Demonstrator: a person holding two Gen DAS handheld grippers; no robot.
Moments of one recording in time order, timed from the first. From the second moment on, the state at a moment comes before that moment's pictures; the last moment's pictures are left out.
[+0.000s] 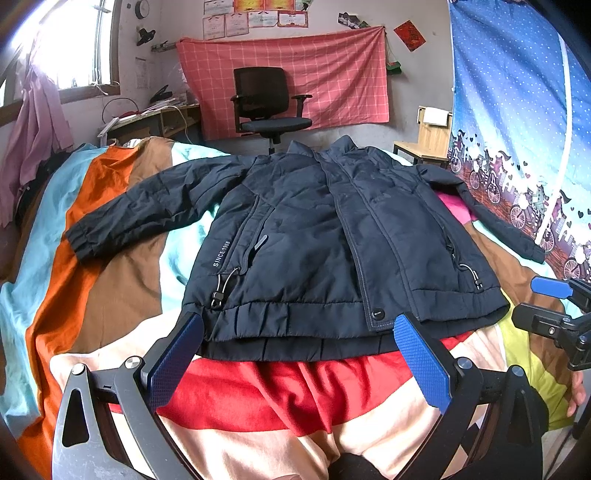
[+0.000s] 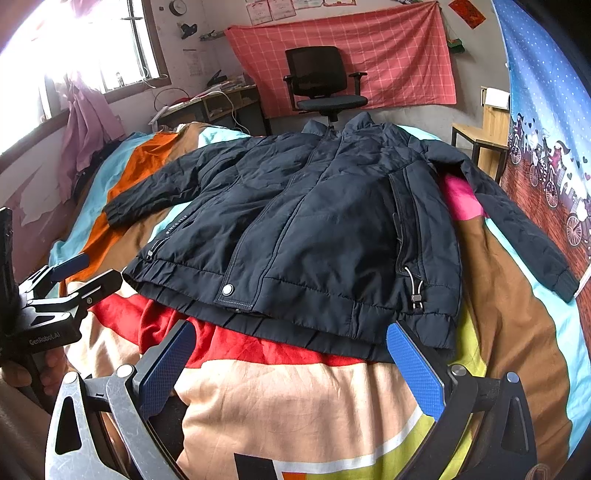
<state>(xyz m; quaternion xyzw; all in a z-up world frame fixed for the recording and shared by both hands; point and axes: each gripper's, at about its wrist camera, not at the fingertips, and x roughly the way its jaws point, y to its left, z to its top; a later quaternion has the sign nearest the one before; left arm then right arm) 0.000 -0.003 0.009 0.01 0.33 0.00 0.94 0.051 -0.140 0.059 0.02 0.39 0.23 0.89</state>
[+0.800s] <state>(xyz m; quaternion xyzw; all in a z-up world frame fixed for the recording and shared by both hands) -0.009 0.010 0.009 0.01 0.33 0.04 0.94 0.047 -0.136 0.063 0.03 0.38 0.25 0.89</state>
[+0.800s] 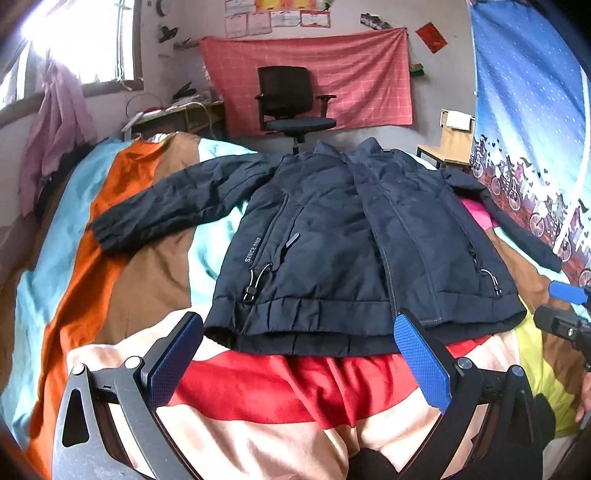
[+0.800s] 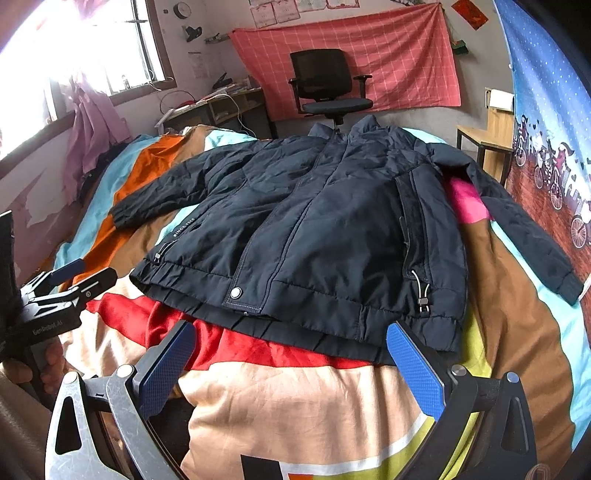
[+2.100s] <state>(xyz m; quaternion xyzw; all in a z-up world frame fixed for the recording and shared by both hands) 0.090 0.019 0.043 0.05 0.38 0.02 0.92 0.132 -0.172 0.068 0.06 0.36 0.10 0.93</state>
